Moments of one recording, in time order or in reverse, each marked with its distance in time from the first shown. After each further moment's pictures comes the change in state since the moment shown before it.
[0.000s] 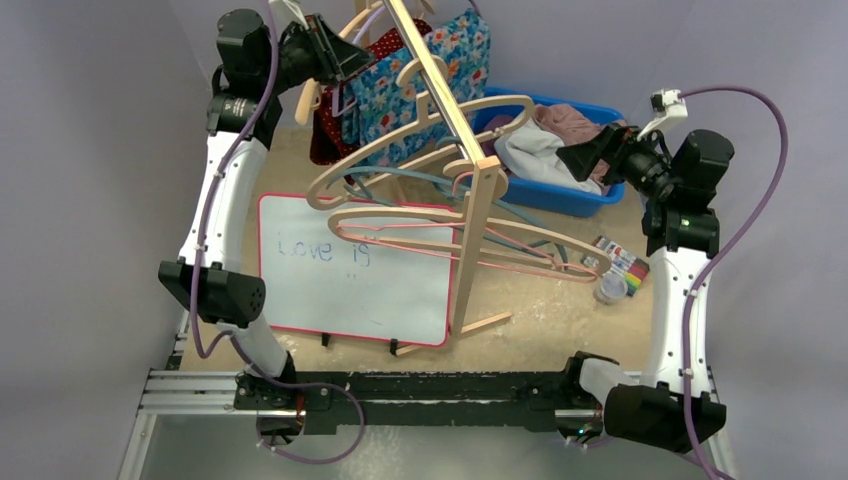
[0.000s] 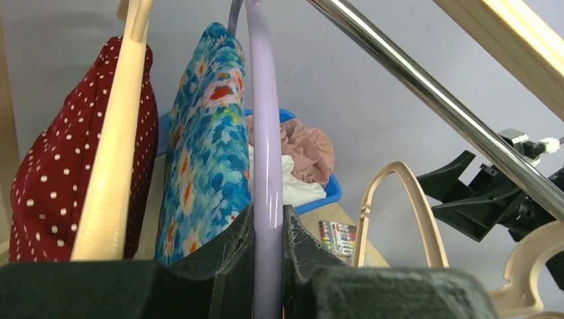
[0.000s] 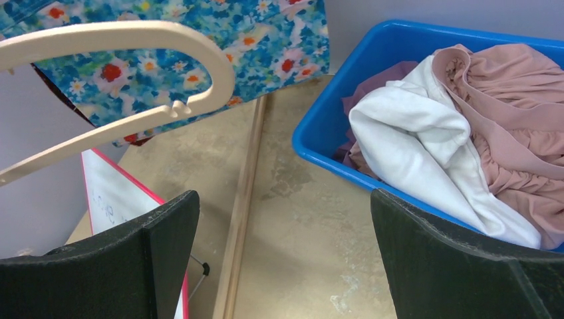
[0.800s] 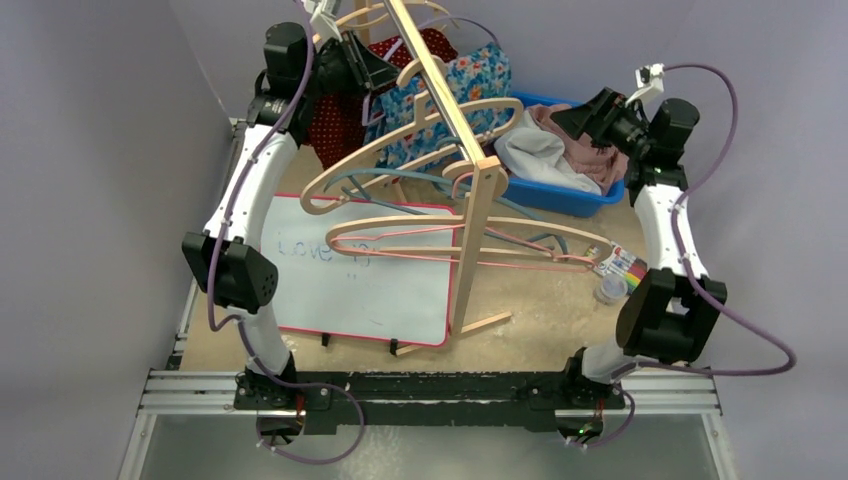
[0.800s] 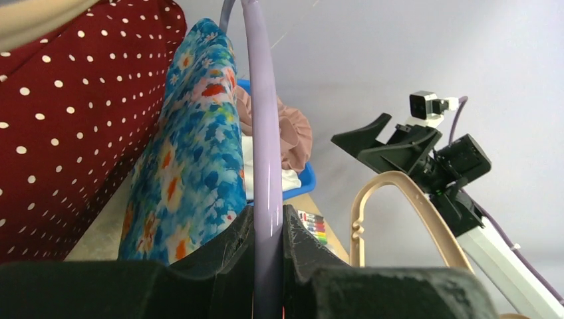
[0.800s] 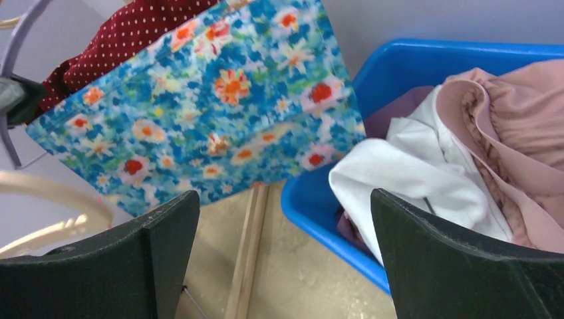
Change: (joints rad) left arm -0.070 0.136 -0.010 0.080 -0.001 -0.147; right arm 0.009 0.400 0.034 0.435 -0.056 0.248
